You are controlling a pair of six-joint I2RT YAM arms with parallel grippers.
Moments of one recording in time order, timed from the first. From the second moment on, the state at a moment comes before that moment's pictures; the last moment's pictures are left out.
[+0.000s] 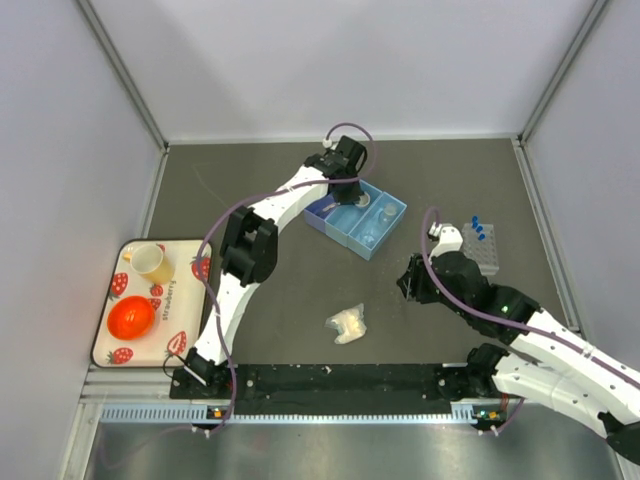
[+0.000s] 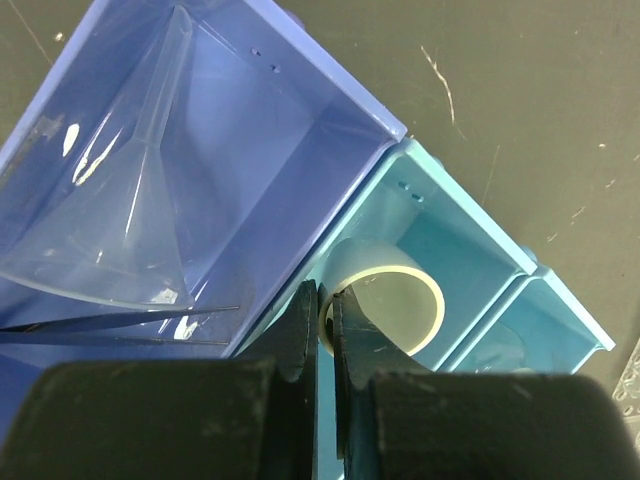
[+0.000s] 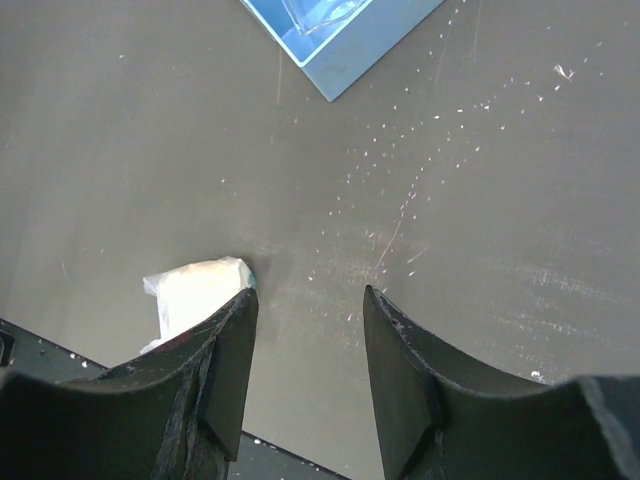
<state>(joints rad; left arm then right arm) -0.60 2.39 2.18 -0.72 -0.07 -0.75 0.84 0.71 0.65 -0.56 0.28 0.58</state>
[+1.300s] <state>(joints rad) -0.64 2.40 2.14 -0.71 -0.10 -0.73 0.84 0.68 0.63 -0.55 0.26 0.58</state>
